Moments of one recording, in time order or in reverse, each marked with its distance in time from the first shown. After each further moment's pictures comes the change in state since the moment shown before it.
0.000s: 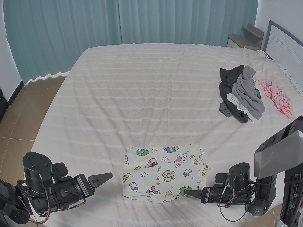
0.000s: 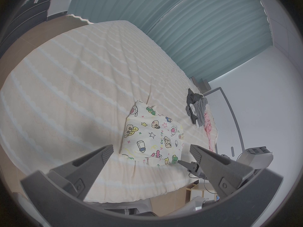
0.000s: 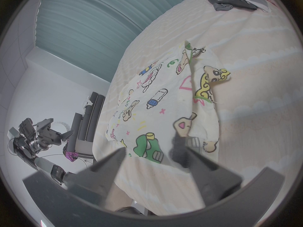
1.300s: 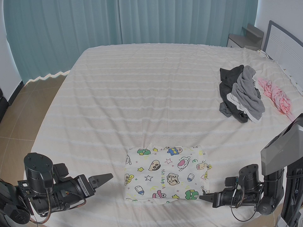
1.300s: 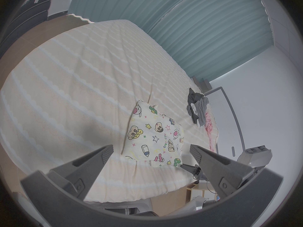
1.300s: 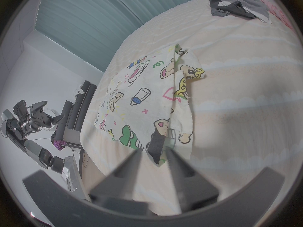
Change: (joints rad) left arm 0.001 0.010 0.002 0.000 0.000 -0.003; right arm -0.101 -0.001 0.126 0.000 0.028 -0.197
